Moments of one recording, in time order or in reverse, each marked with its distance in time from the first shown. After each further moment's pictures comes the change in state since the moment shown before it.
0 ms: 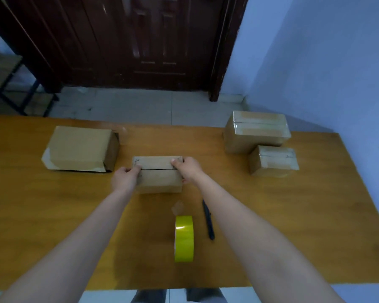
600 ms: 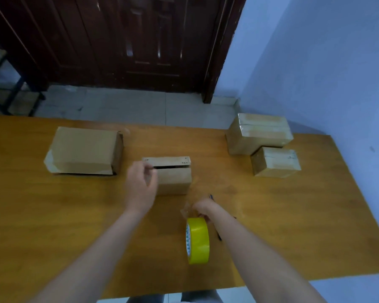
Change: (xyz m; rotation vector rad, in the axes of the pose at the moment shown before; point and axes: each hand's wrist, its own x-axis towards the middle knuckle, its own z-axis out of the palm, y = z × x) left_hand -0.021 -0.016 -0.011 0.069 0.091 0.773; right_hand -0.022 0.067 0.042 -0.228 -0.133 0.443
